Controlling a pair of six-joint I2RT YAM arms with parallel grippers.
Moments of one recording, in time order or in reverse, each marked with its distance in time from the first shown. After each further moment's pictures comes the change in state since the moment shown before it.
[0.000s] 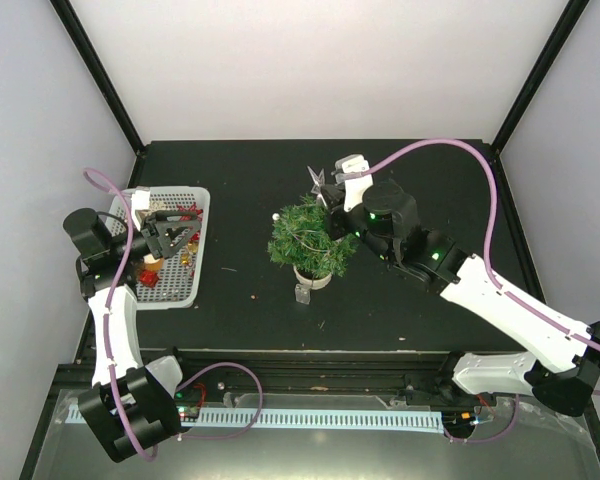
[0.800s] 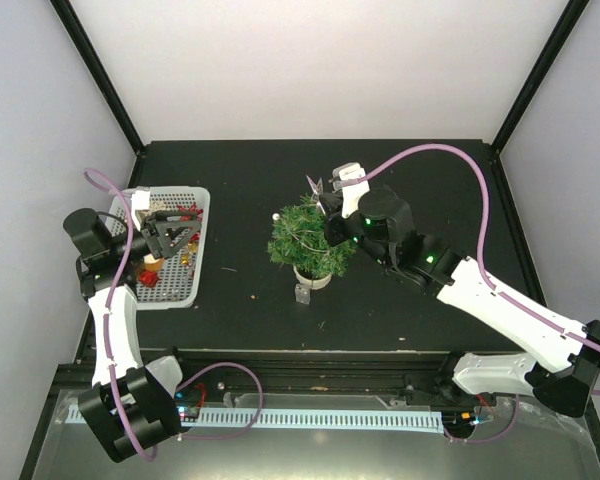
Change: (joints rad) left arm 0.000 0.000 0.000 0.000 0.000 0.000; right arm 0.000 -0.002 -0.064 0.021 -0.020 0.019
